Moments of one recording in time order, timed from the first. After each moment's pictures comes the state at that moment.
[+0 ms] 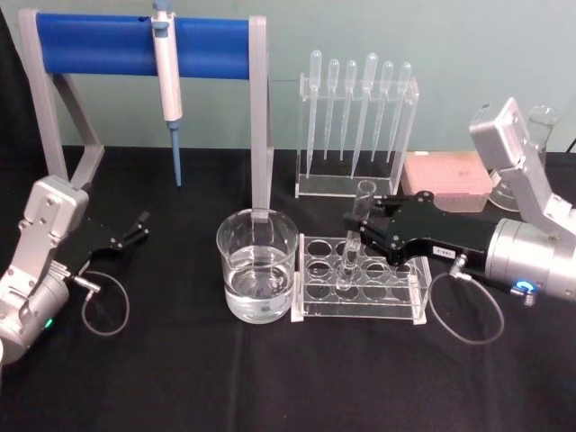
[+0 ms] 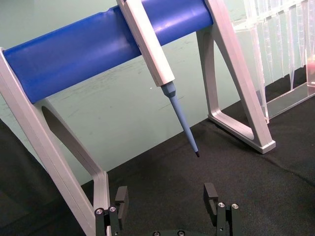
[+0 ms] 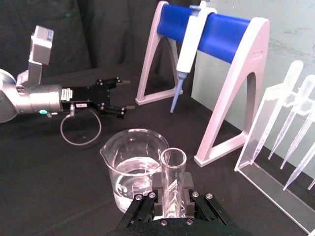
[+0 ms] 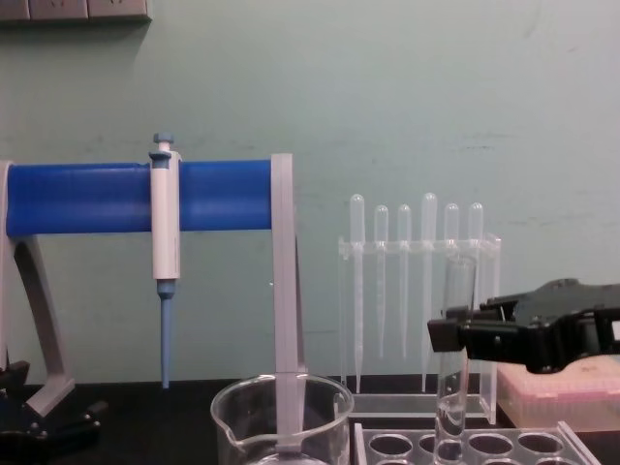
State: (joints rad) left arm -0.20 0.60 0.45 -1.41 -0.25 -0.12 0.03; right arm 0.38 0.69 -0.52 -1.67 0.56 0.22 0.55
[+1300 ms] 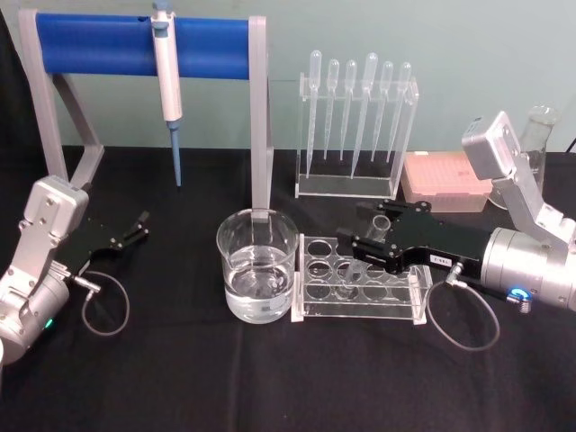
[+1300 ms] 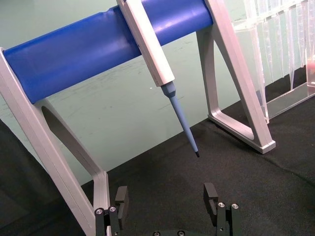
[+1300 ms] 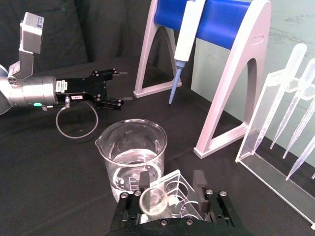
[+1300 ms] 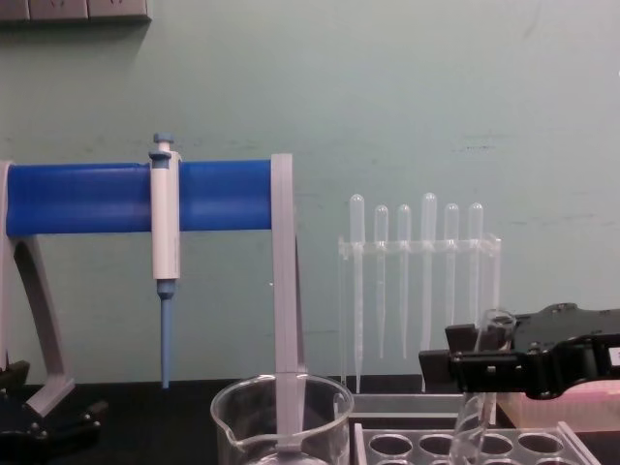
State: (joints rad) left arm -0.20 0.60 0.45 -1.41 -0.25 -0.12 0.03; right arm 0.37 0.67 -0.52 -1.63 0.54 0.22 0.56
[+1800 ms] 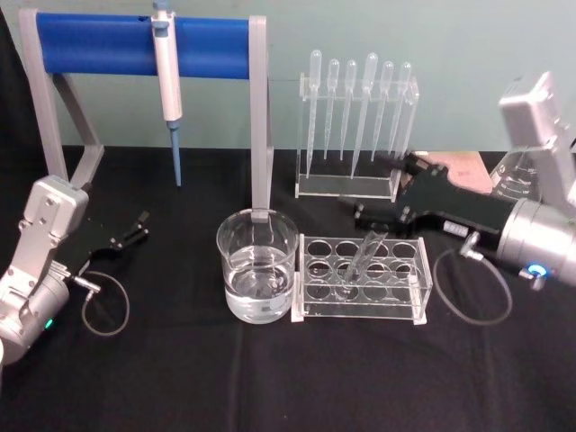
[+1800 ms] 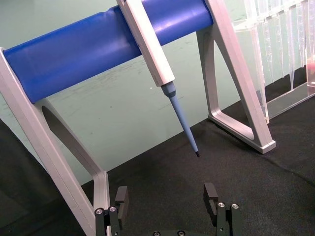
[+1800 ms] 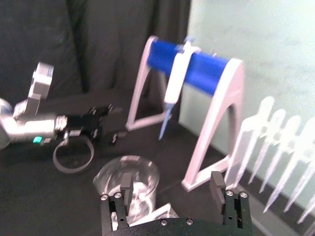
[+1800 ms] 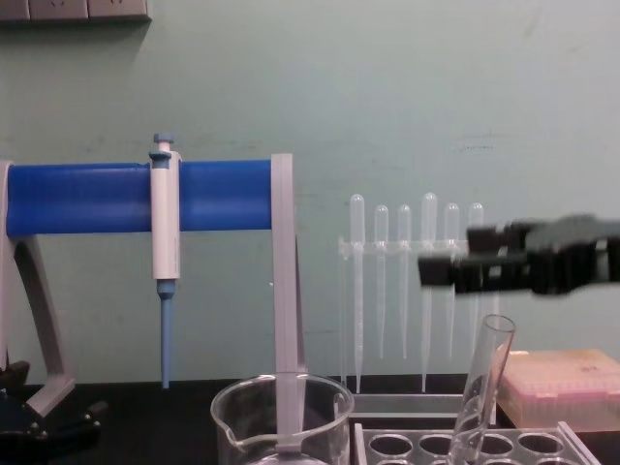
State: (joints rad) left arm -0.20 0.60 0.45 -1.41 -0.25 -0.12 0.03; right arm 0.33 0.68 -0.44 -1.73 0.57 0.19 0.51
